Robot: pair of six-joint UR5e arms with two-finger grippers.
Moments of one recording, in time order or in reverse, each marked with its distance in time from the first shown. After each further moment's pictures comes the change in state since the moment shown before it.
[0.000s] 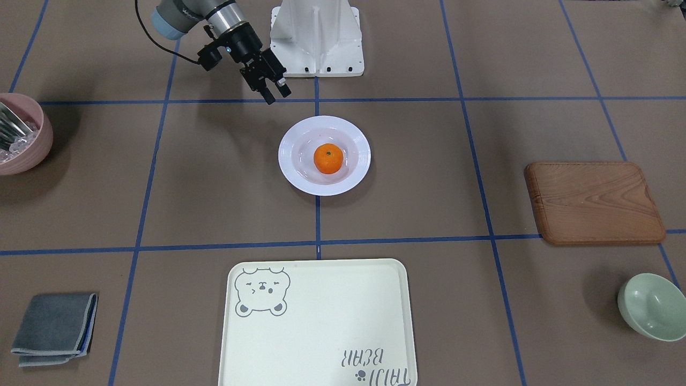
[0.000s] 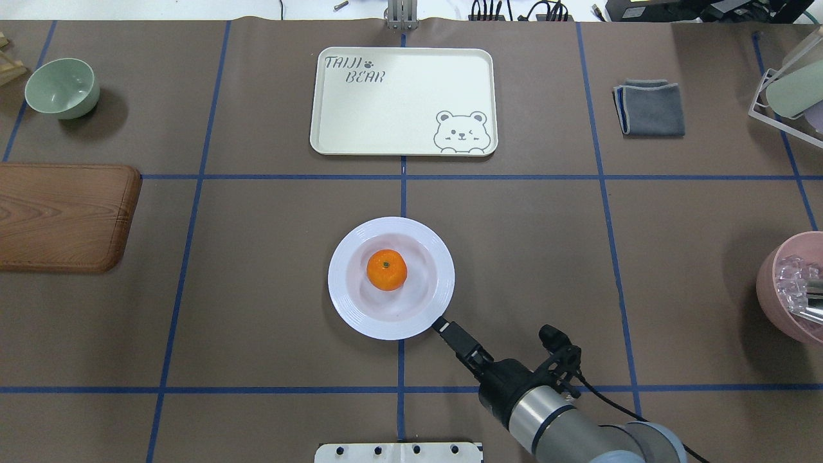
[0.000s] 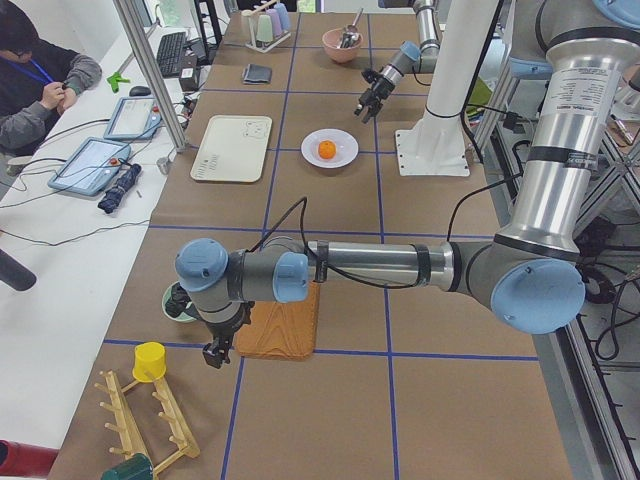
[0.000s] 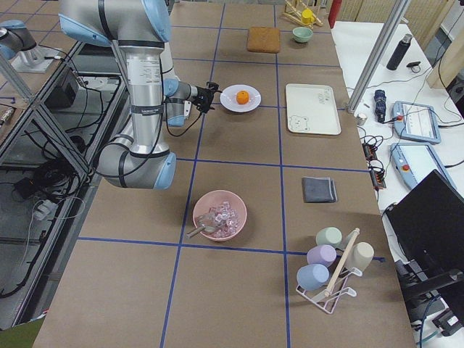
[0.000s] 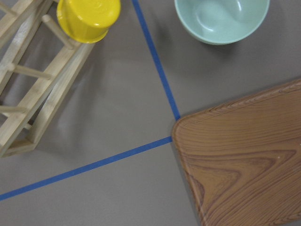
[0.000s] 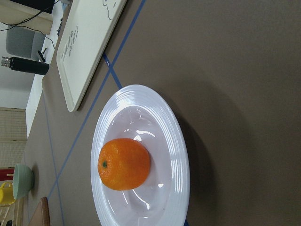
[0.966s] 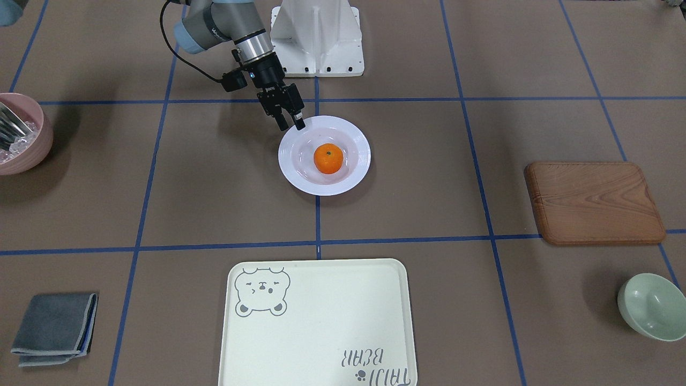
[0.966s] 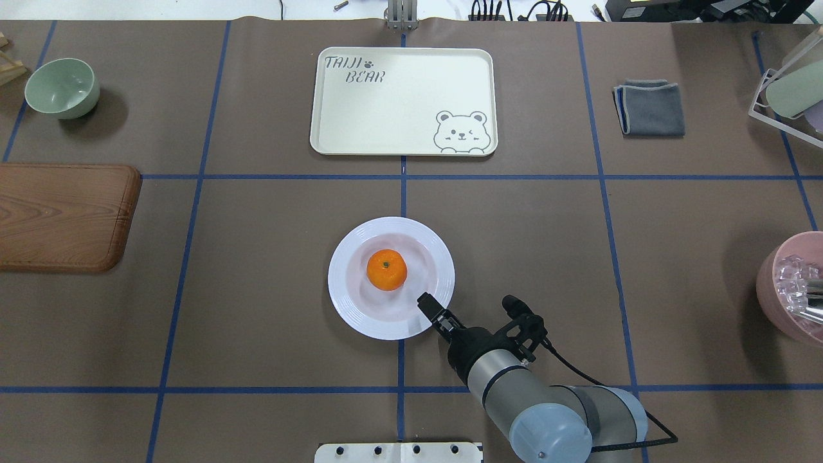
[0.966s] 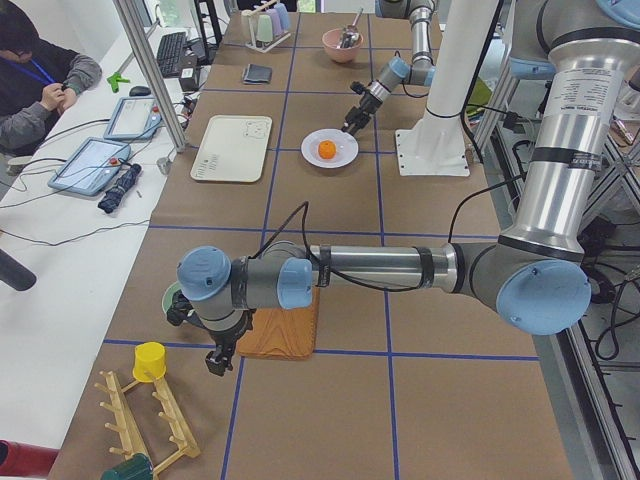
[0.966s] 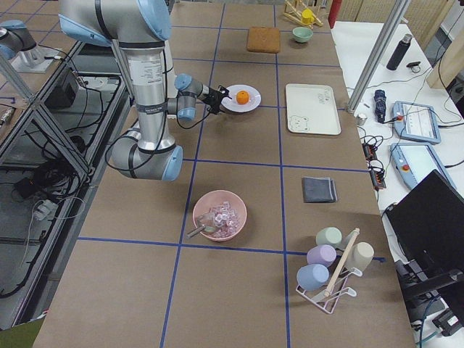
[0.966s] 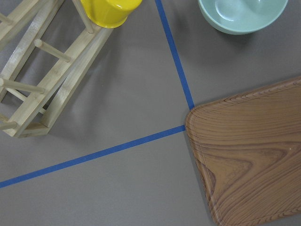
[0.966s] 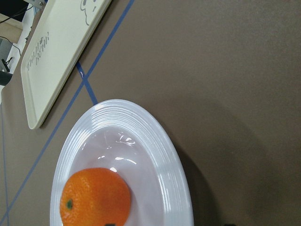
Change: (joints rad) left arm -0.010 0.006 0.003 0.002 -0.001 0.001; right arm 0.096 0.103 -0.083 -0.185 0.093 0.031
